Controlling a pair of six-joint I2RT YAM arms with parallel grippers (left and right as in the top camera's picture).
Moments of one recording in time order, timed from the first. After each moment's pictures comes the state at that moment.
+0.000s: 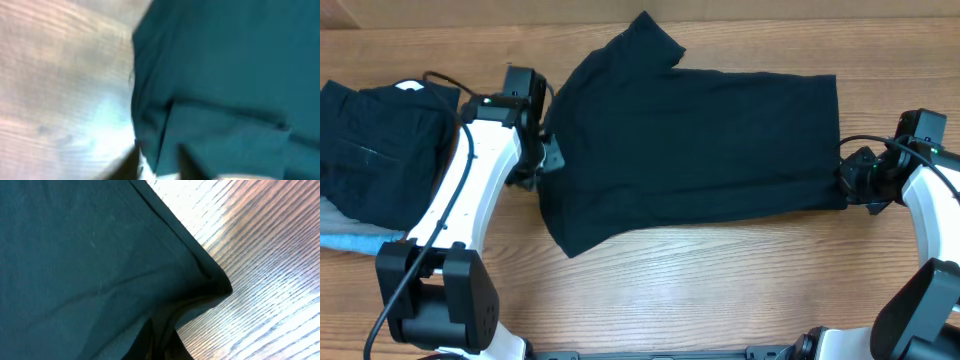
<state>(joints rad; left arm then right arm) -0.12 1.75 1.43 -1.16 -0.02 -0.49 -0.38 1.59 1.11 -0.84 -0.20 0.55</state>
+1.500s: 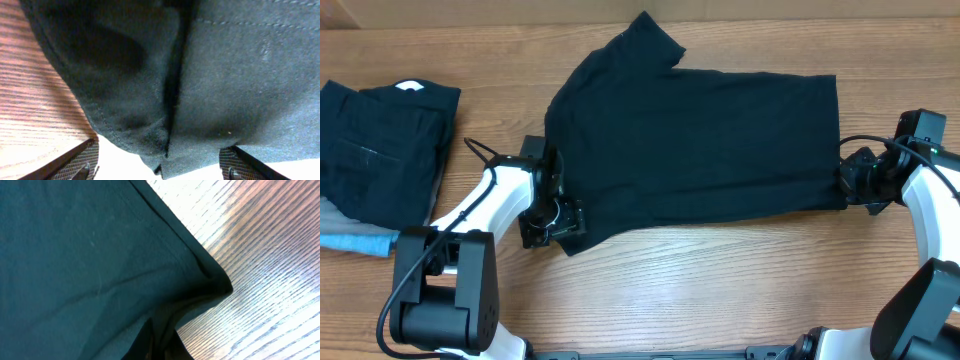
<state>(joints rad) -0.13 1.75 0.98 -0.90 0.19 -0.35 -0.38 1.59 1.11 -0.84 -0.20 0.55</state>
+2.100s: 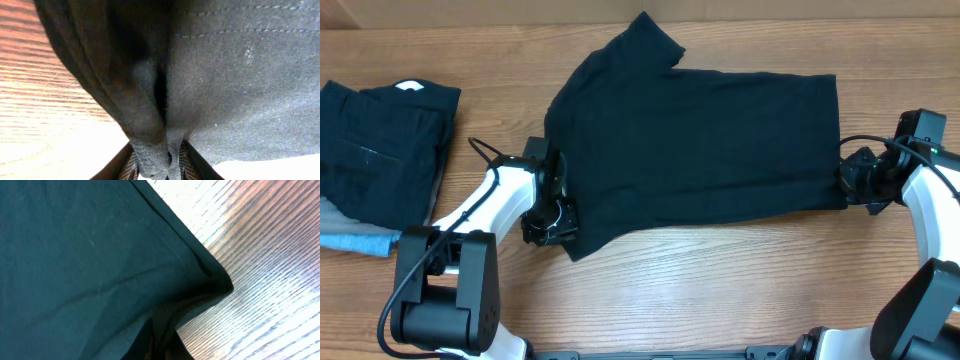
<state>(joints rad) -0.14 1.75 0.97 -0.91 0.19 -0.33 -0.38 1.59 1.11 -0.84 -0.20 0.55</state>
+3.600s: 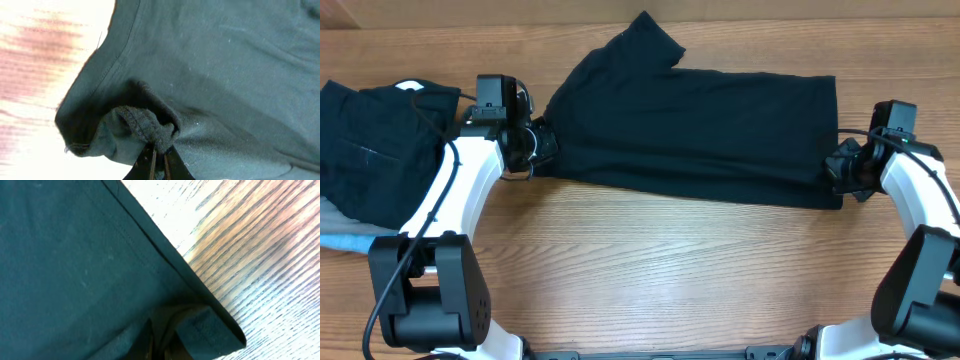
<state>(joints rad) 0.00 1.75 1.24 -0.63 0.27 -0.45 -0.30 1.71 1.11 -0.67 -0.06 0.59</state>
